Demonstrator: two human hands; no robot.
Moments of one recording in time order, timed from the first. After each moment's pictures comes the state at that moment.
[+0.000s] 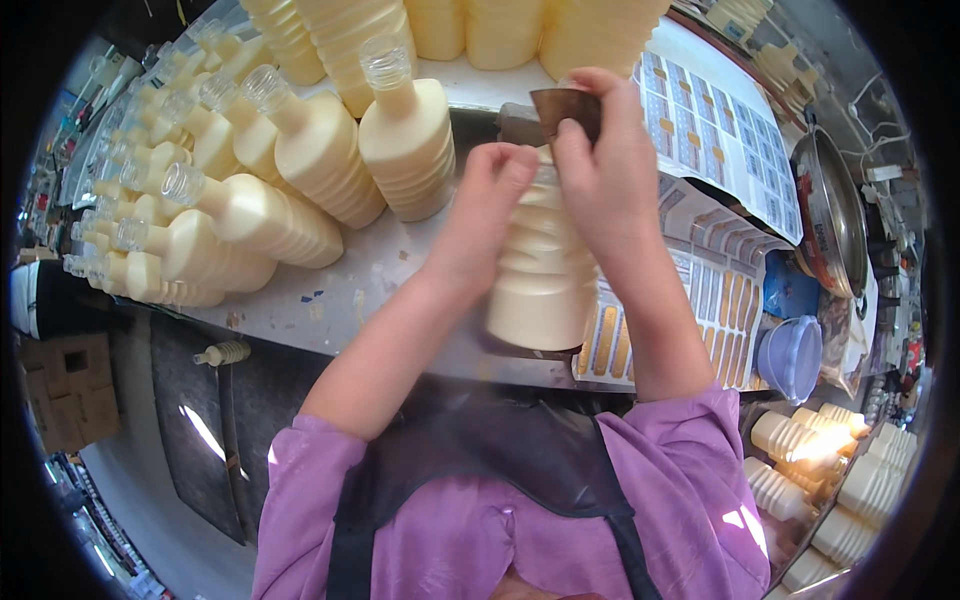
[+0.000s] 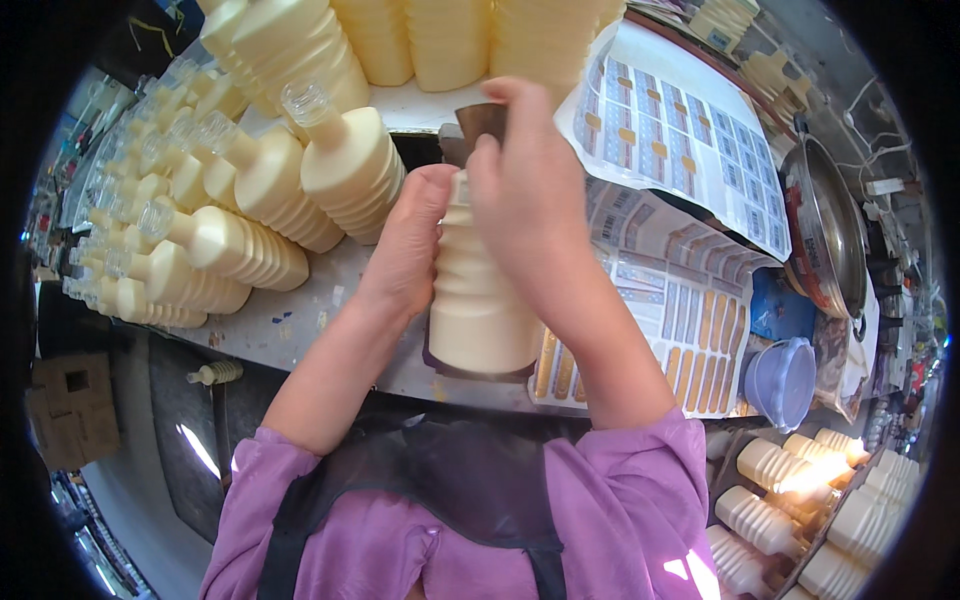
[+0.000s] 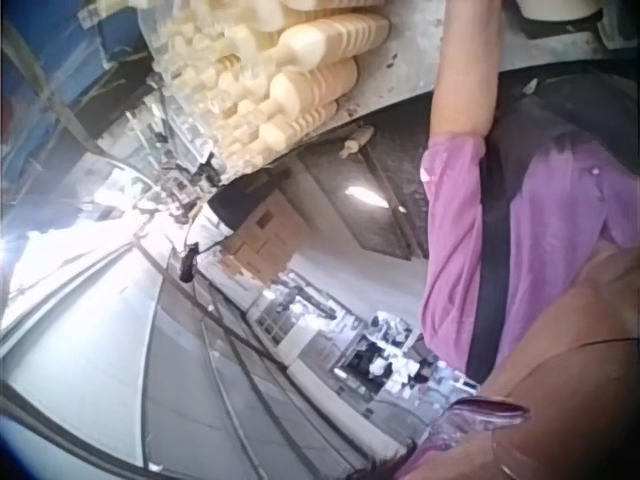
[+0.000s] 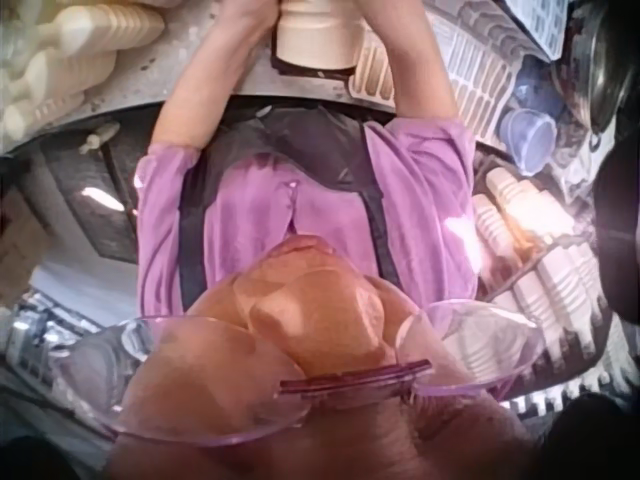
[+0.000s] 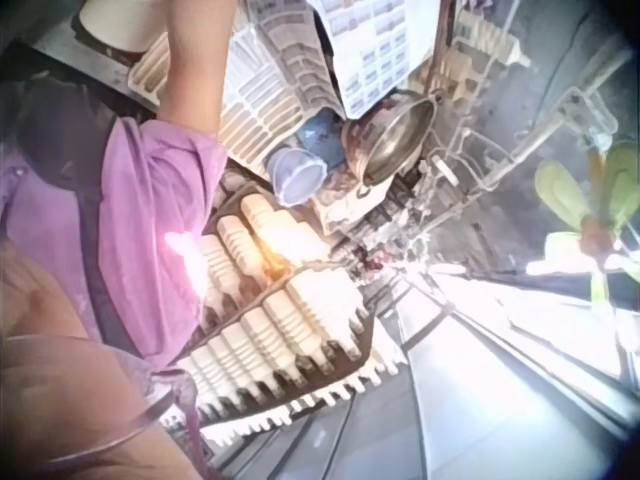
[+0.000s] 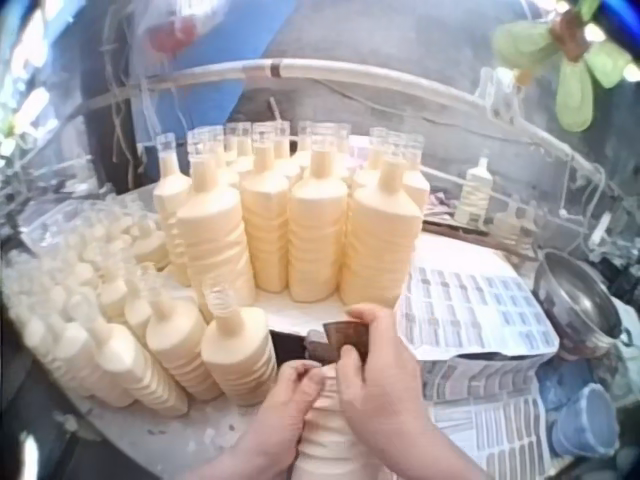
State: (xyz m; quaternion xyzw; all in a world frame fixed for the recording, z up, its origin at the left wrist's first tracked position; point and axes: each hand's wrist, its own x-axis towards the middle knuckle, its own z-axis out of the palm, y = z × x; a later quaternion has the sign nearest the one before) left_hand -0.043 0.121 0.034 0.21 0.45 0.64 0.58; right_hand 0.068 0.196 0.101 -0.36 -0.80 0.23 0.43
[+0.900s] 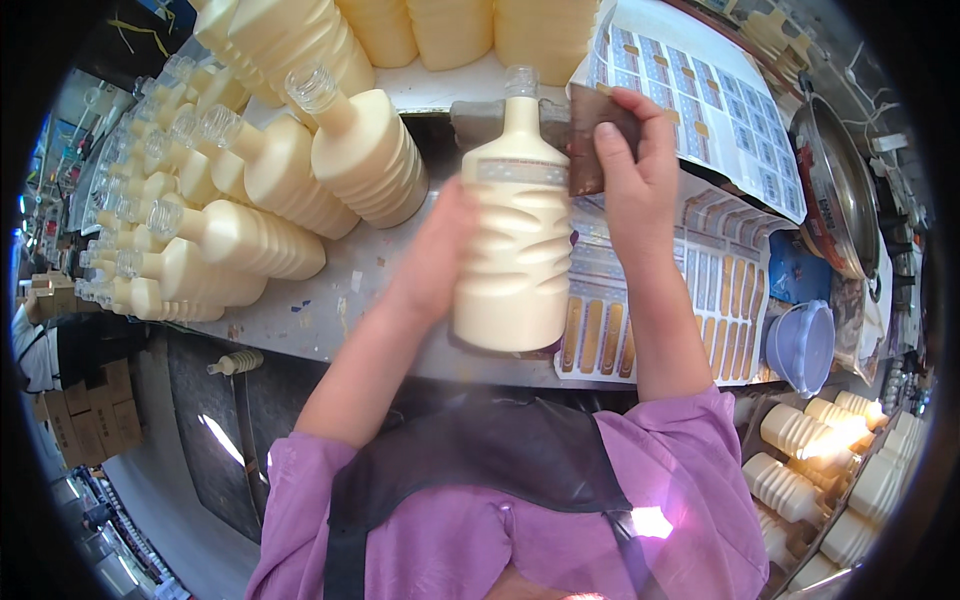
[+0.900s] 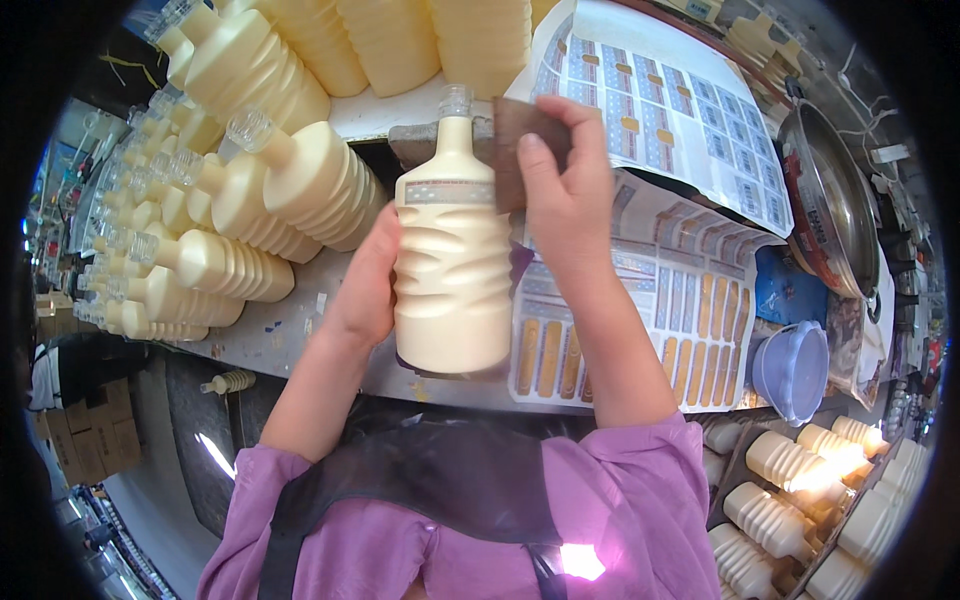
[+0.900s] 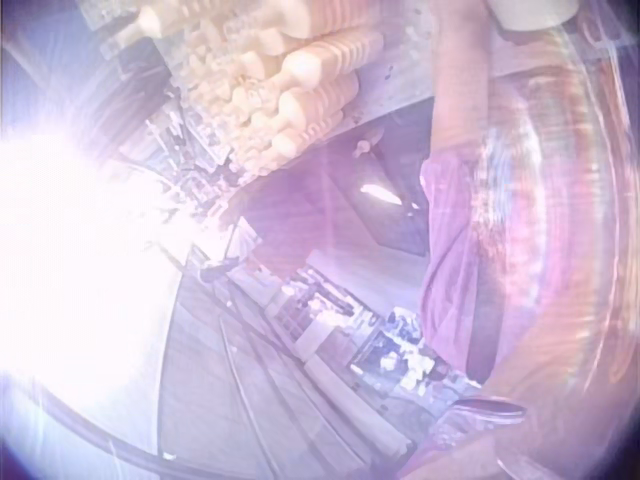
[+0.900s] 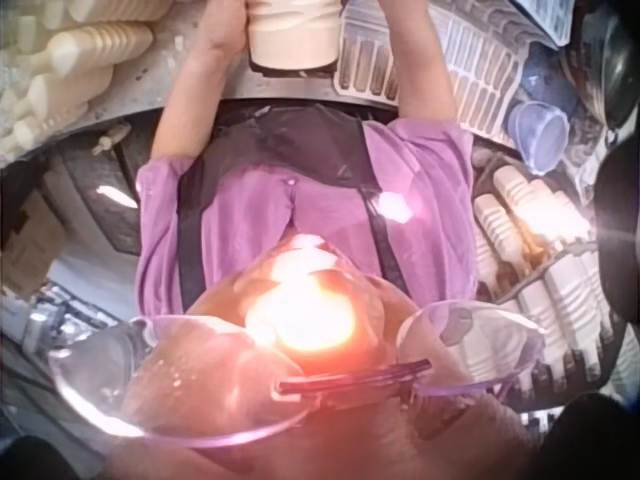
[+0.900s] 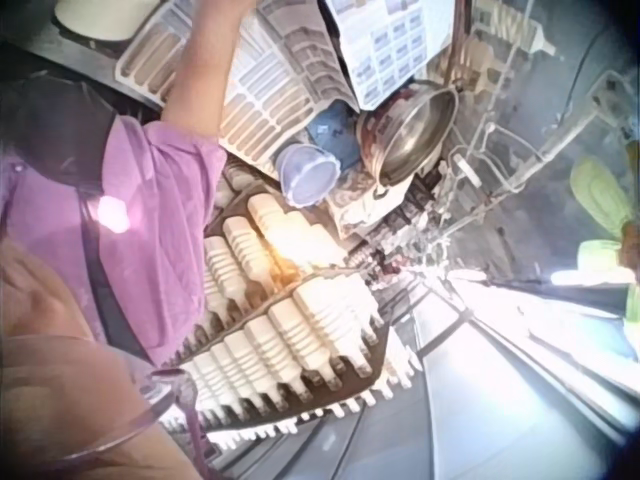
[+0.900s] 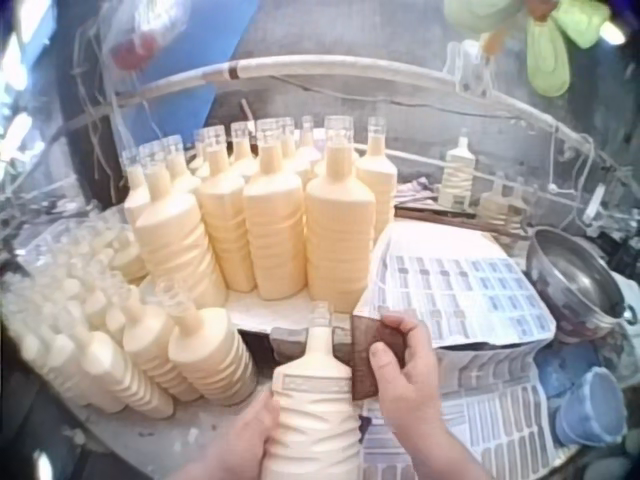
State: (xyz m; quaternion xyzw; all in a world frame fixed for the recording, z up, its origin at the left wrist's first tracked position) left_hand -0.037 0.101 0.029 0.21 0.38 0.64 0.63; right_hand 0.130 0.225 0.053 -0.35 -0.63 0.44 0.53
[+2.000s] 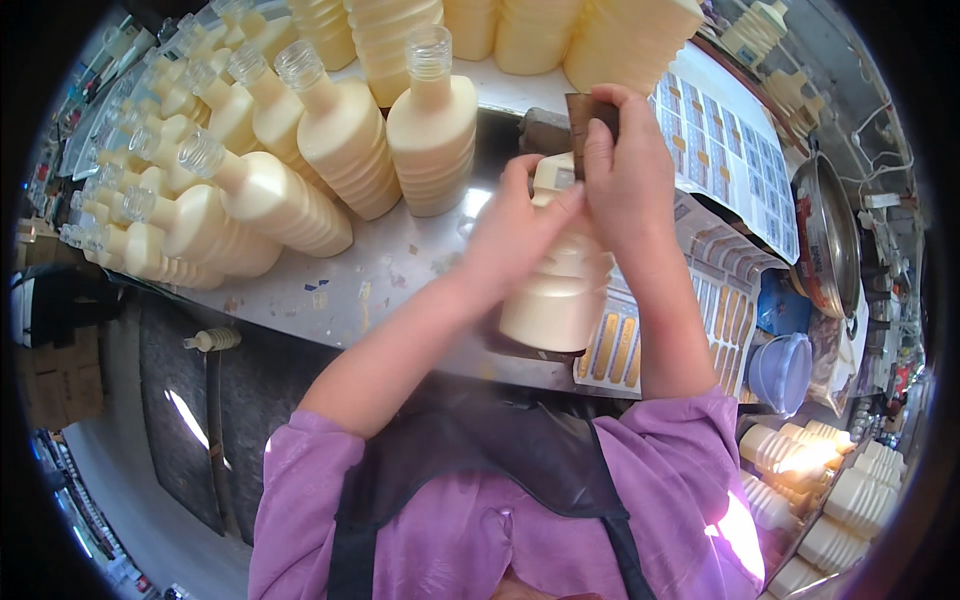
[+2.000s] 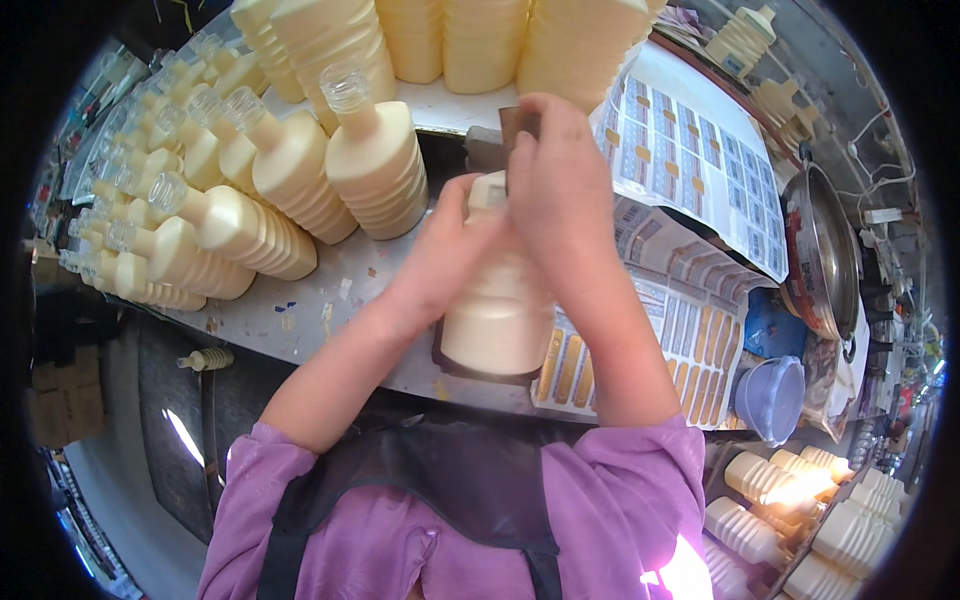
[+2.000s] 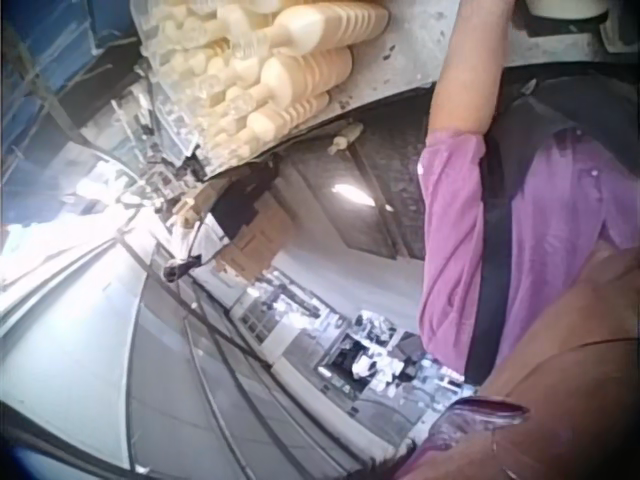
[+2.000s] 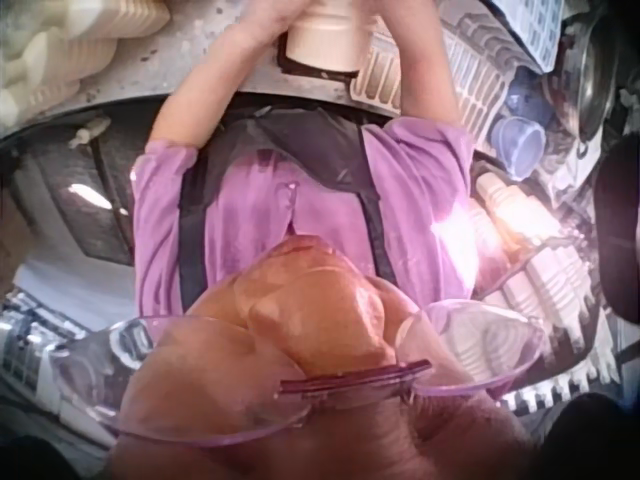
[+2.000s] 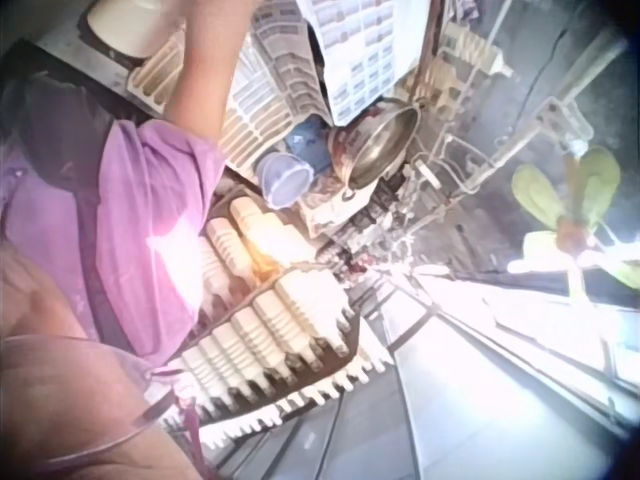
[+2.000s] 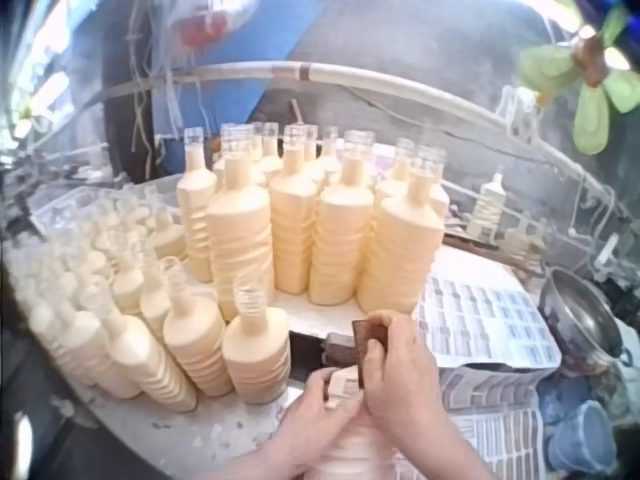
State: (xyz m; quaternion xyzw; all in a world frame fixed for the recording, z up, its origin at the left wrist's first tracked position) left_hand -0.037 0.119 0.034 0.39 0.61 0.53 0.45; right_hand 0.068 0.204 0.095 -0.39 -0.83 0.14 0.38
